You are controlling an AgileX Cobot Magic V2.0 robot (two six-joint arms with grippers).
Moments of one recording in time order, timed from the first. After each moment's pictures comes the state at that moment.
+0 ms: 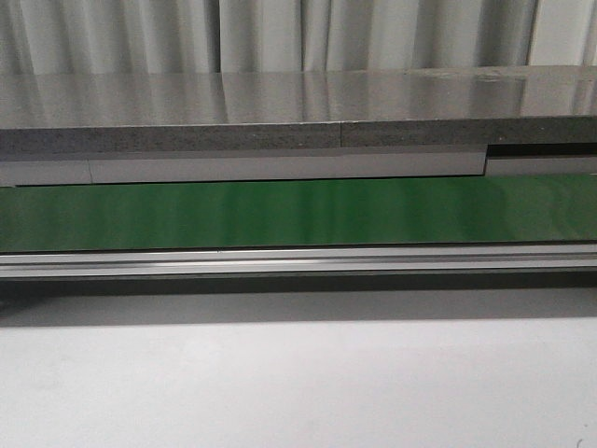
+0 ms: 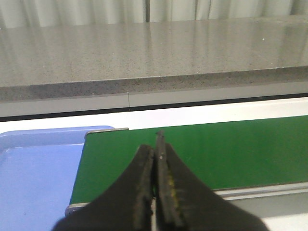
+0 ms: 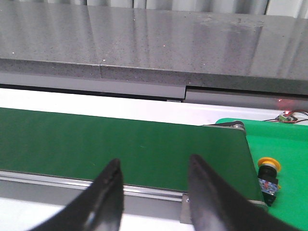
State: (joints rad) left arm -0.05 0.33 -0.31 -0.23 0.22 0.23; right arm 0.07 0.31 -0.41 0.08 0.37 -0.10
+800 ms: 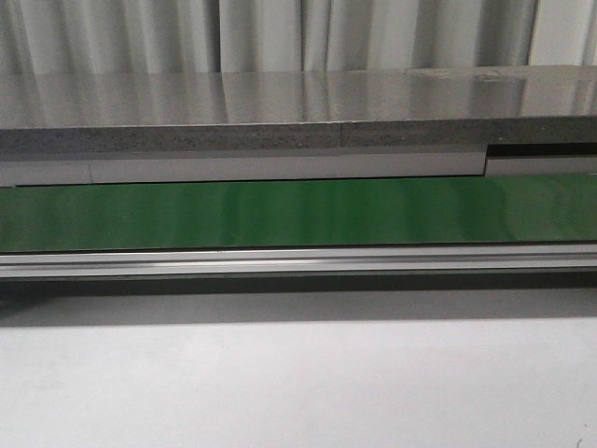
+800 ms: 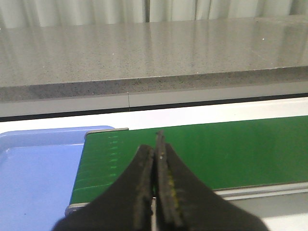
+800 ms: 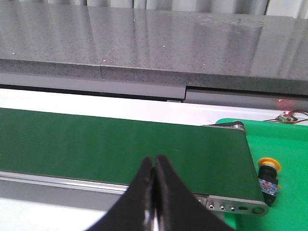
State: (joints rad) left arm -0.05 0.33 -0.31 -0.23 0.22 0.23; right arm 0.07 0.31 -0.41 0.08 0.37 -0.10
